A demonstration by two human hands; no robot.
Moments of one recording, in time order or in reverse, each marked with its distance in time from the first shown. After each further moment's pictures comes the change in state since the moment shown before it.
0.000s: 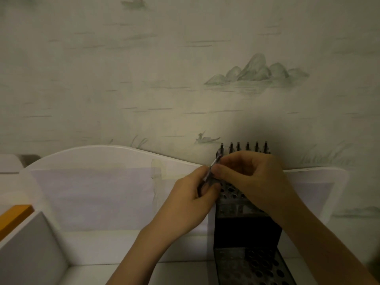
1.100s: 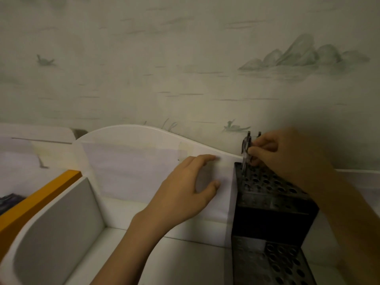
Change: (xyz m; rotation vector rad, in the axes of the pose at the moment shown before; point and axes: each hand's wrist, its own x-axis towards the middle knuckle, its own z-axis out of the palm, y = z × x) left_hand -0.037 -0.005 -0.029 0.522 0.172 -0.007; right_hand 0.043 0.010 -0.012 -0.370 -0.128 -0.036
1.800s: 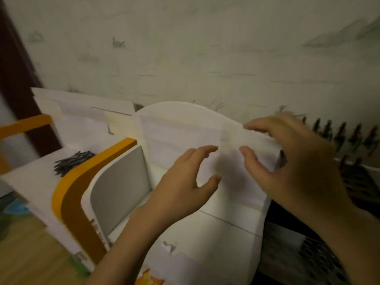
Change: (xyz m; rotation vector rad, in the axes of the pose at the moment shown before) left_hand -0.070 0.003 -0.030 0.178 0.121 -0.238; right_hand -0.056 -0.051 0.037 -0.063 0.150 -0.634
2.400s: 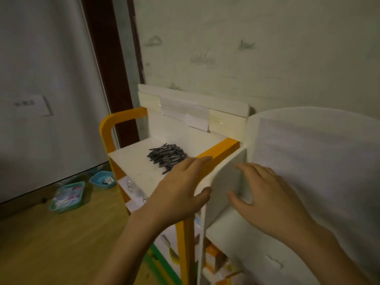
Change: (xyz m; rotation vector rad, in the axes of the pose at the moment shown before) left_hand -0.145 -0.191 -0.184 0.229 0.054 -0.211; right_hand 0.015 -0.221 0.202 0.105 -0.581 0.040
